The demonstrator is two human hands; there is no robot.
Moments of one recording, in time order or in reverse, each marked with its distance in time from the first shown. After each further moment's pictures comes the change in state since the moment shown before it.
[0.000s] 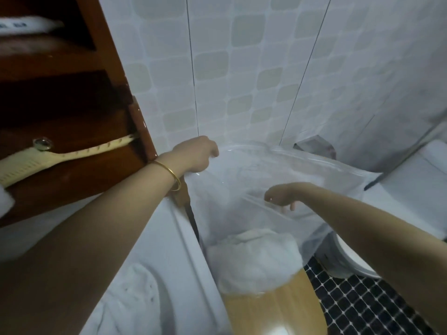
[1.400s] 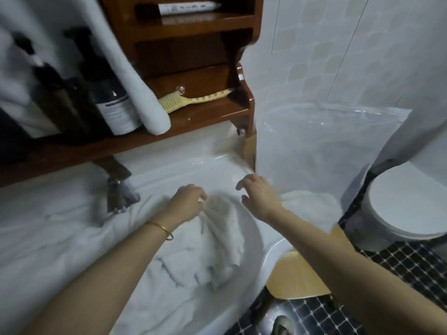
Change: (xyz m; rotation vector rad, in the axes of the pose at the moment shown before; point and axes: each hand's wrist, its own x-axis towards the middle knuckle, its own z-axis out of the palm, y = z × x) left_hand -0.264 -0.183 0.131 -0.175 0.020 -0.088; right_hand -0.103 -0.276 0.186 0.197 0.838 -0.305
